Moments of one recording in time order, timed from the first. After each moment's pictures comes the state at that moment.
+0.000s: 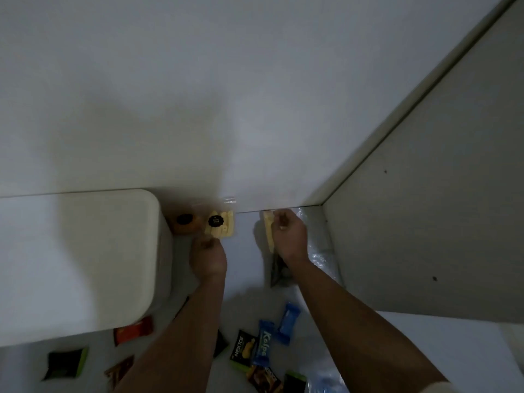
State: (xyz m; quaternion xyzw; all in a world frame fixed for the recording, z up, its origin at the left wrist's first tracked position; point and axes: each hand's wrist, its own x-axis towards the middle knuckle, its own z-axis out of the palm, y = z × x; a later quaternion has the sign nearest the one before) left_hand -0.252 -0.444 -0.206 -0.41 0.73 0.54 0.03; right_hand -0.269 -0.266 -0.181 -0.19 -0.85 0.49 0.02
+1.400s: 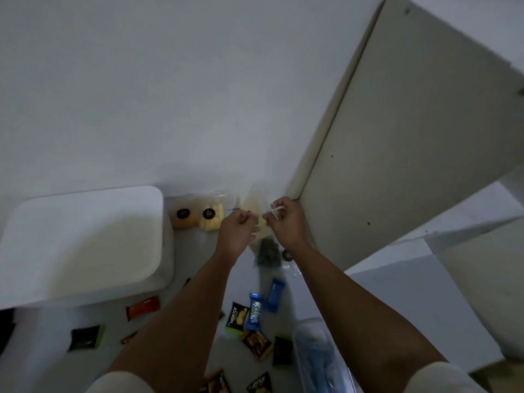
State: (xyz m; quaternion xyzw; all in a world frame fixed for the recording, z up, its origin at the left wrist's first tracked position) left_hand -0.200 -0.385 -0.085 -0.14 0.70 0.68 0.16; right_hand -0.200 -0.241 -0.100 -0.15 -0.82 0.56 0.05
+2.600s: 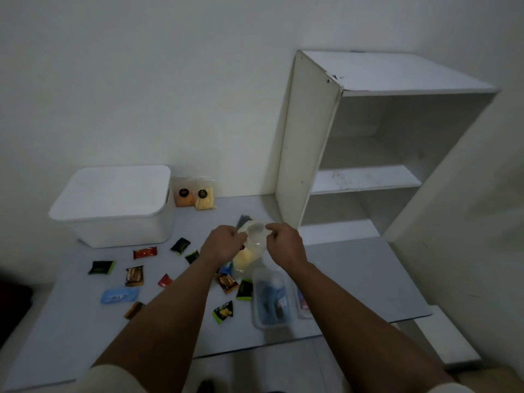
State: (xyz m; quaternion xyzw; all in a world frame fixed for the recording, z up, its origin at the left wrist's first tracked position) left_hand 0.048 -0.359 -0.011 -0.01 0.90 0.42 0.10; right_hand 0.070 -0.181 -0.020 -0.05 -0.93 0.37 0.04
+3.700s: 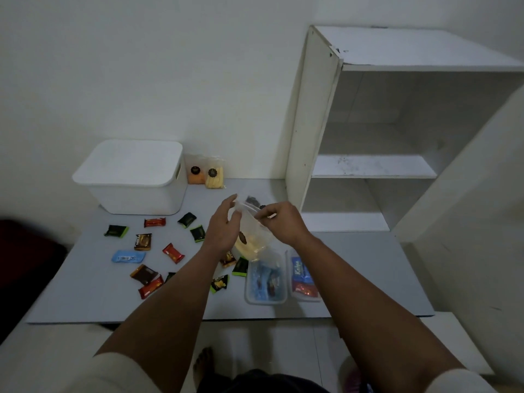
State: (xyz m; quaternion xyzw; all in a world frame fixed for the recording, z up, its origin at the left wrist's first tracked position) left_hand 0.104 -0.318 -0.017 -0.05 0.83 0.55 -0.04; right_hand 0.071 -0.145 -0.008 0.07 -0.89 0.45 -0.04
